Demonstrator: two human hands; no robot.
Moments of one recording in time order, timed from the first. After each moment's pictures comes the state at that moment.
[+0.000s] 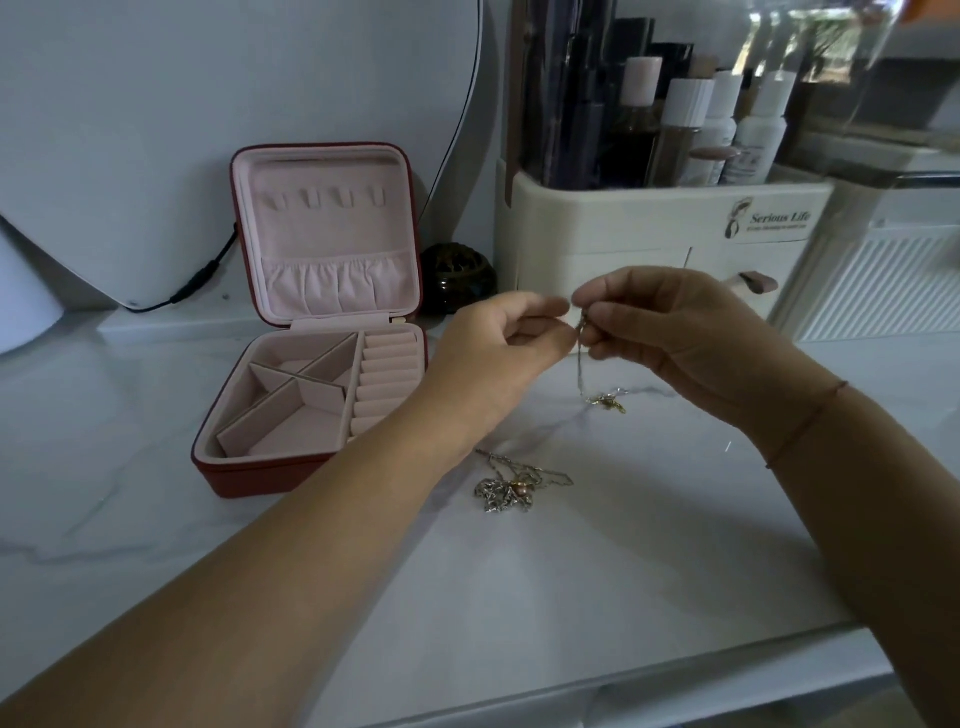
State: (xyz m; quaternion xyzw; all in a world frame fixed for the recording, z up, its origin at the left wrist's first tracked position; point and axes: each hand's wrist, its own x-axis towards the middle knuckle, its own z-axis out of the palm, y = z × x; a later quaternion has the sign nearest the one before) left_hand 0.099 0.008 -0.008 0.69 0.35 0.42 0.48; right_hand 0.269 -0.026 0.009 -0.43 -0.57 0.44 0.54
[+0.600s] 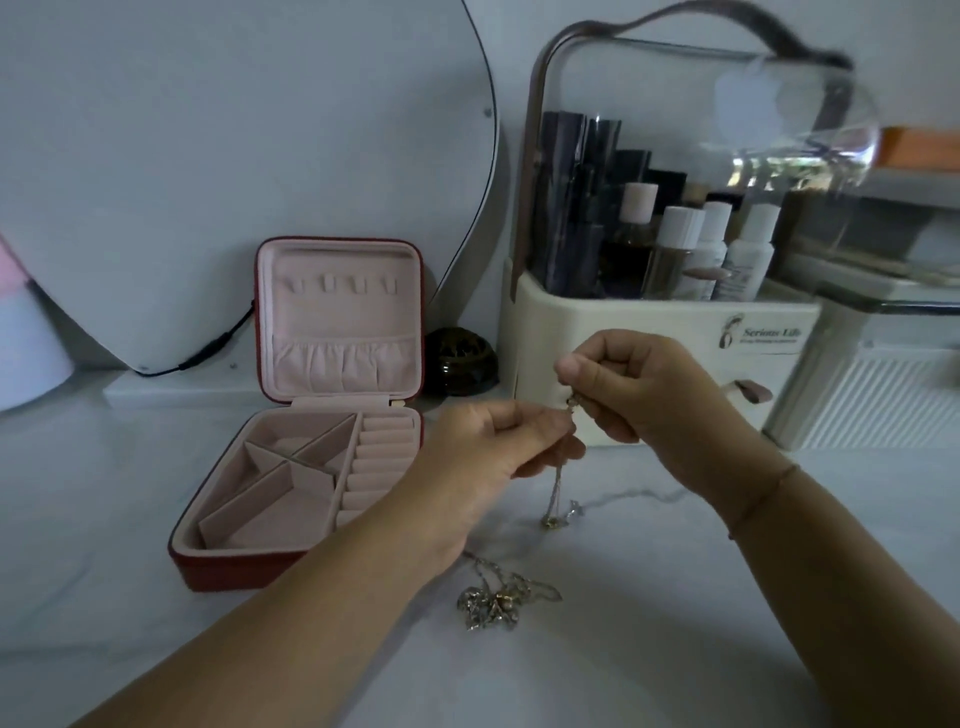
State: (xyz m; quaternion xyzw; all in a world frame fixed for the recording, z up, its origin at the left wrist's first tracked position) left_hand 0.096 0.004 -0.002 0.61 0.33 0.41 0.60; right_hand 0.256 -0.007 0.032 -0.49 -0.62 0.34 0.51
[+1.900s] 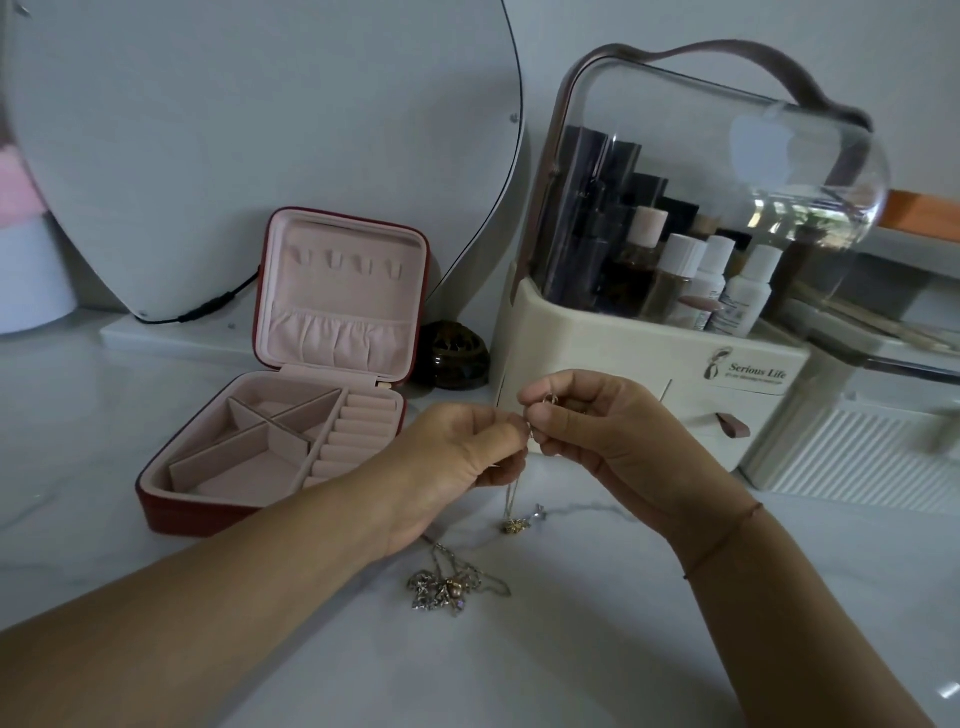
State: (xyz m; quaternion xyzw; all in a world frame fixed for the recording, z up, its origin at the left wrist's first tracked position) left_hand 0.098 0.010 -0.012 0.58 0.33 0.40 0.62; right_hand 0.262 -0.011 0.022 -0.42 -0.60 0.49 0.46
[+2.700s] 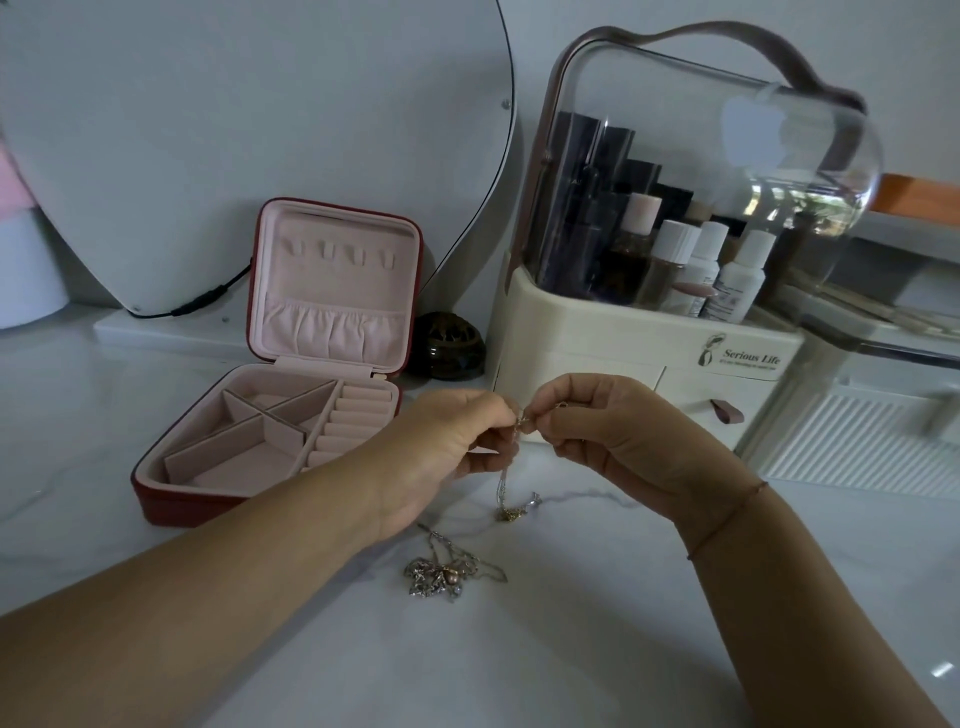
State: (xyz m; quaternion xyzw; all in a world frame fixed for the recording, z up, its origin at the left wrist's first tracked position) left_hand 0.101 0.014 -0.007 0.55 0.34 0.40 0.65; right_hand 0.266 -0.013 0.027 -0.49 -0.58 0.50 0.41
